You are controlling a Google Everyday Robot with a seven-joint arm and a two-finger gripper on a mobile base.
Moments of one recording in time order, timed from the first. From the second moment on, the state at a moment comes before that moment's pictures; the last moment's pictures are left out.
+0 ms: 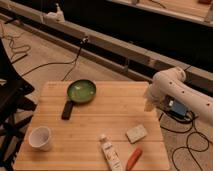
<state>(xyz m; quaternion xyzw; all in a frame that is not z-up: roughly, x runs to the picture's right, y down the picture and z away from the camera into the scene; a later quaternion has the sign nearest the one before) 0.250 0.086 0.806 -0.23 -0.04 0.07 0.97</state>
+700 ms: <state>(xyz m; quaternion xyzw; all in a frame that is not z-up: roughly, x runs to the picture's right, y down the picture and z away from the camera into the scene) 0.131 0.115 0.782 -0.27 -0.11 -0.18 0.94</state>
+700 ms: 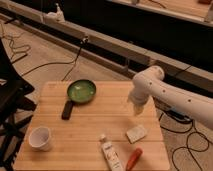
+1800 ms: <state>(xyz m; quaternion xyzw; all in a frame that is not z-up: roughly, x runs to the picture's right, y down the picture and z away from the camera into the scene) 0.003 0.143 0.745 -0.28 -0.21 -0.27 0.90</state>
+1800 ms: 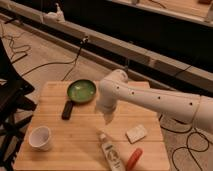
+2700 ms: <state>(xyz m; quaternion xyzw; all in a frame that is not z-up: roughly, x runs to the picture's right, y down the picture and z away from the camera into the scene) -0.126 0.112 0.734 -0.23 -0.32 -0.36 0.85</state>
